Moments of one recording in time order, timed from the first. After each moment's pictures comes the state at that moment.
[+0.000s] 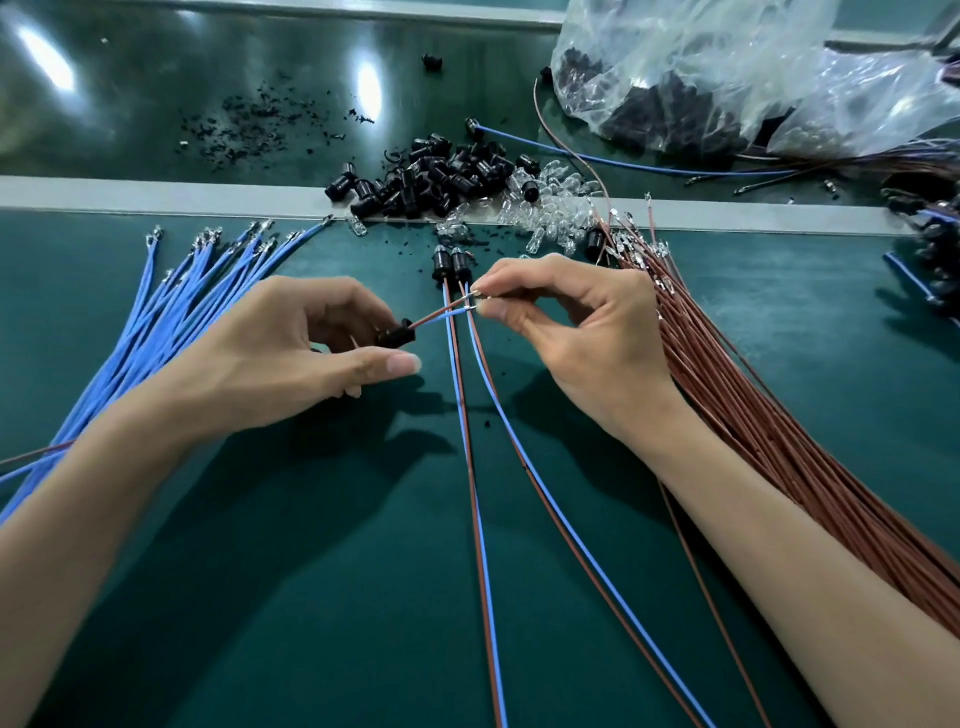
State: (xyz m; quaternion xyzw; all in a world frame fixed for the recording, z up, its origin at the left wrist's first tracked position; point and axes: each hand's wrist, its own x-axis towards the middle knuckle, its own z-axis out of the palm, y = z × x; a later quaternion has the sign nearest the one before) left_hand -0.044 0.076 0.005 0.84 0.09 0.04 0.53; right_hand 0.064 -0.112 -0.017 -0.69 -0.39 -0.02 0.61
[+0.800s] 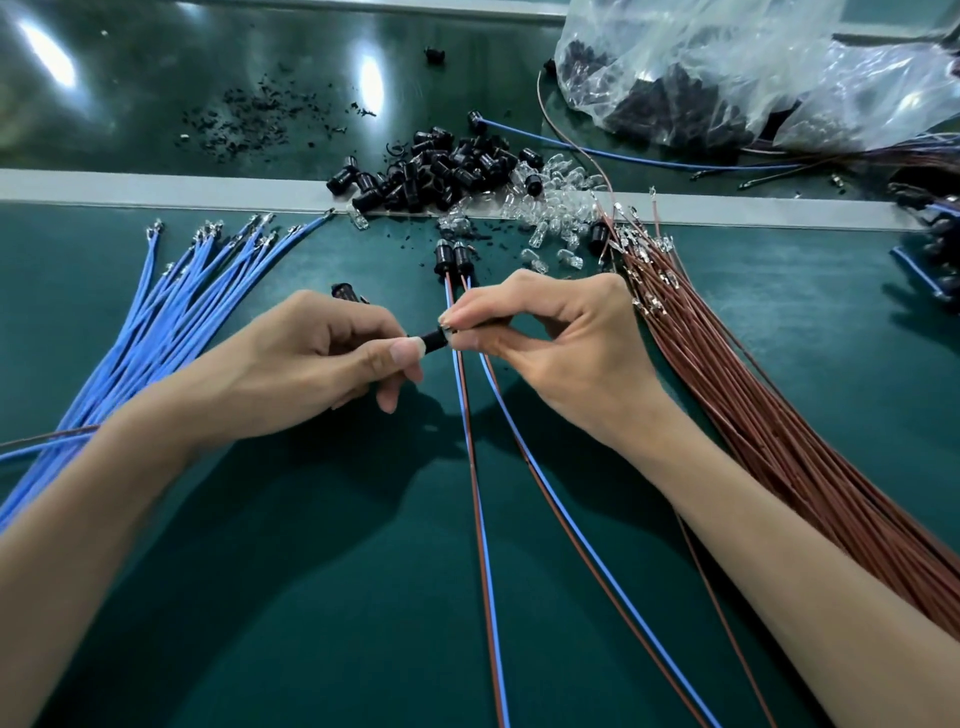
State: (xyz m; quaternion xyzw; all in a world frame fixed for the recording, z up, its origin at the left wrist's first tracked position) left_hand -0.046 0.072 0.005 0.85 -0.01 -0.04 0.52; right_hand 0.053 -0.106 -0.017 -0.67 -0.43 0.04 0.60
